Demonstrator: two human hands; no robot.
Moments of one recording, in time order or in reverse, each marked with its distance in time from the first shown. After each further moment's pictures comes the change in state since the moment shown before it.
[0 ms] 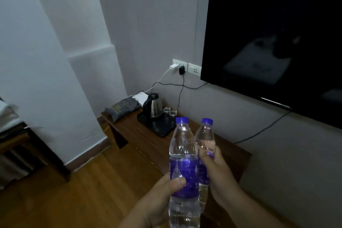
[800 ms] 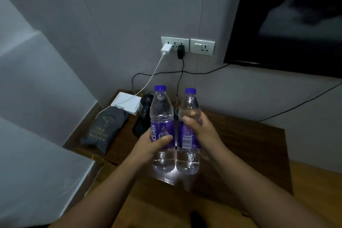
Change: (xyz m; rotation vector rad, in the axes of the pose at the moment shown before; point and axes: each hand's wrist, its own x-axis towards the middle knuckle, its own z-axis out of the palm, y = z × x) left_hand 0.302 0.236 -0.357 0.540 -0.027 -0.026; right_hand 0.395 0.020 0.186 0.105 0.289 -0.009
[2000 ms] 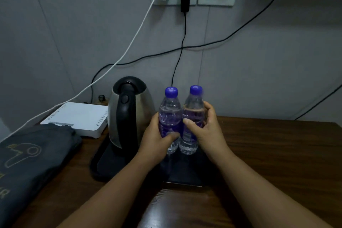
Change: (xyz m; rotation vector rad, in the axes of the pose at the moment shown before) left_hand 0.383 -0.306 -0.088 0.248 0.011 0.574; right_hand 0.324 0.294 -0.041 -0.400 0.392 -0.625
